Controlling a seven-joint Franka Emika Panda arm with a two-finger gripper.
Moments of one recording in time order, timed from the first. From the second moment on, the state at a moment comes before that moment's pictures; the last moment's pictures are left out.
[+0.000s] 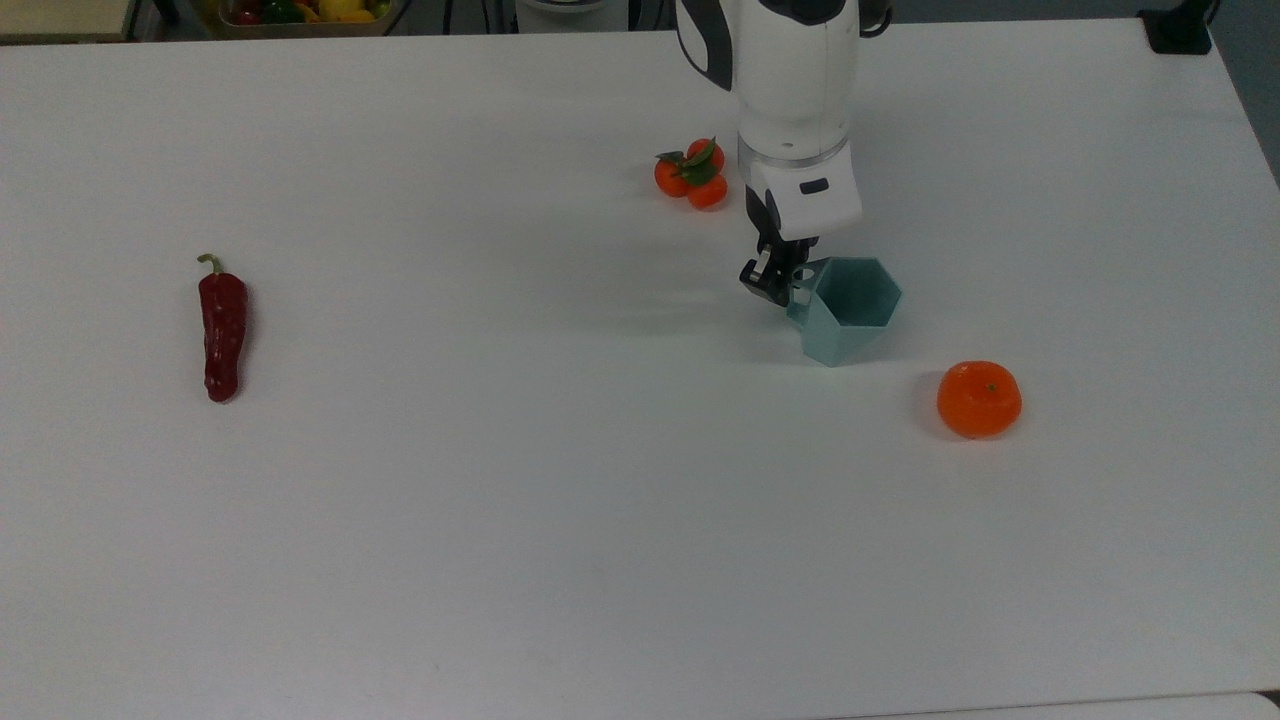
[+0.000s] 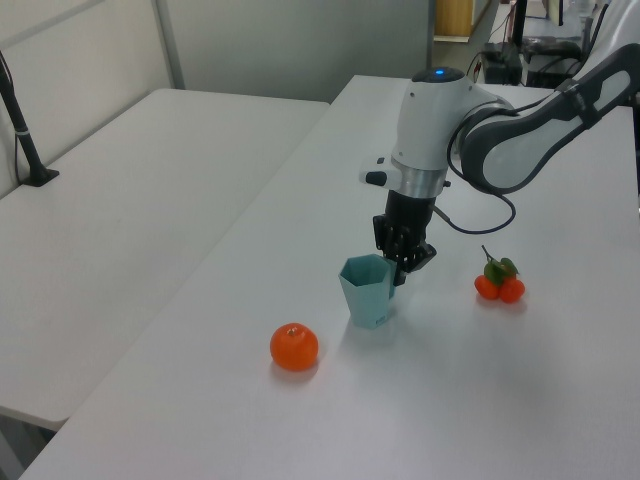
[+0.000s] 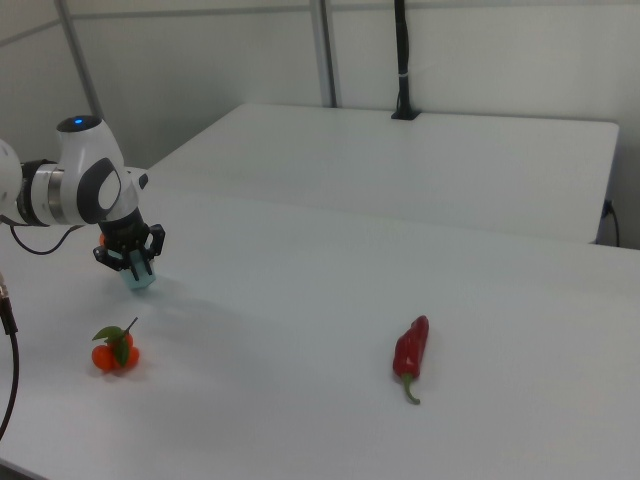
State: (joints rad) arm 0.14 0.39 0.30 -1.82 -0.08 2.38 -0.61
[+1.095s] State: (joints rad) arm 0.09 0.27 0.31 -1.81 0.02 2.36 -0.54
